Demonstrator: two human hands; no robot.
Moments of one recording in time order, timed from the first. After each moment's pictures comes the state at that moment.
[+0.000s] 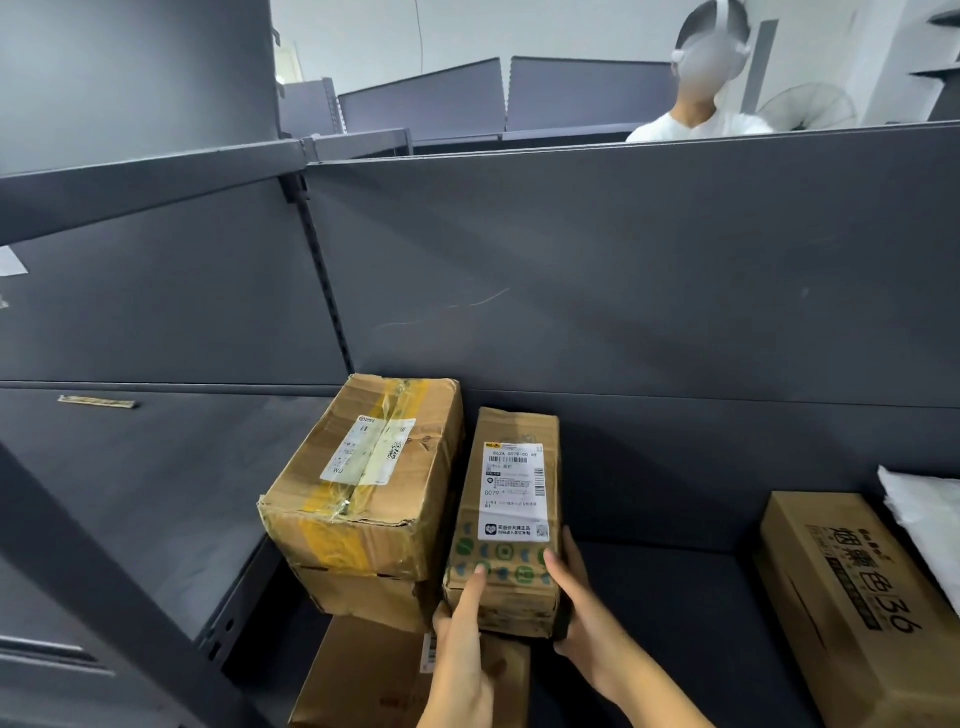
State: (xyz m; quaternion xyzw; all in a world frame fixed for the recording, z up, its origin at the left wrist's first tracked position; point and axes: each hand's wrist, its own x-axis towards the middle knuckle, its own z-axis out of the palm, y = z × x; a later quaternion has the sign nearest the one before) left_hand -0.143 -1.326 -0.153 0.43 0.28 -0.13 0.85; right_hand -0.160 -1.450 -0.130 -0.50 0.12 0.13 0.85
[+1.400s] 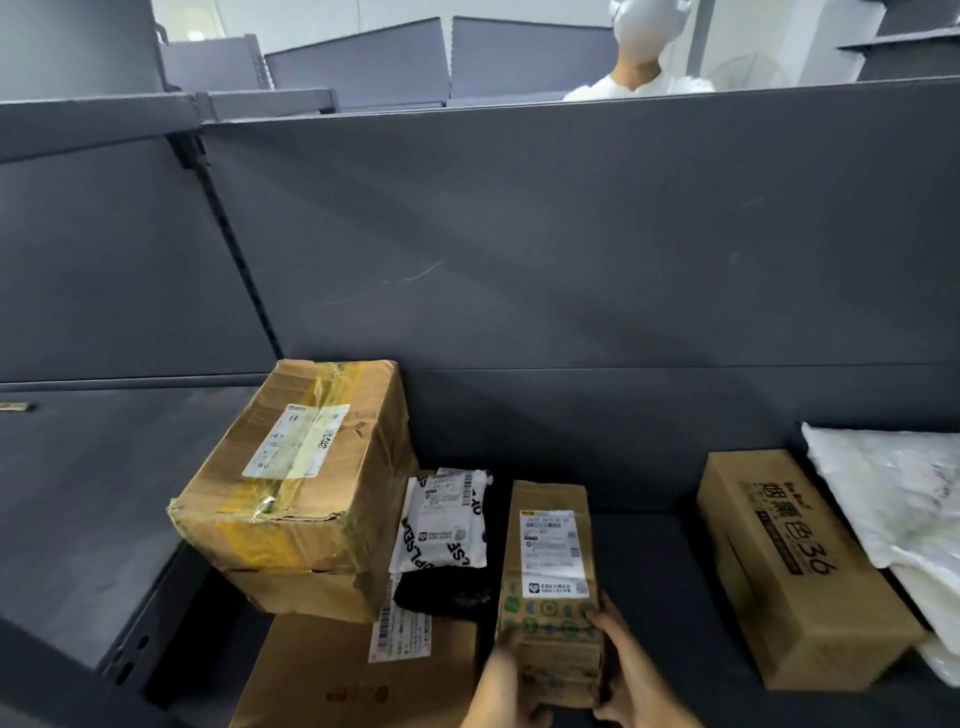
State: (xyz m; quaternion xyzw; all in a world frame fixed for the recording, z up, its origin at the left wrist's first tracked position) left_hand -0.185 -1.388 -0.152 0.47 0.32 -0.38 0.73; right_hand -0.208 -1.521 -0.214 -0.39 0.27 0.07 0.88
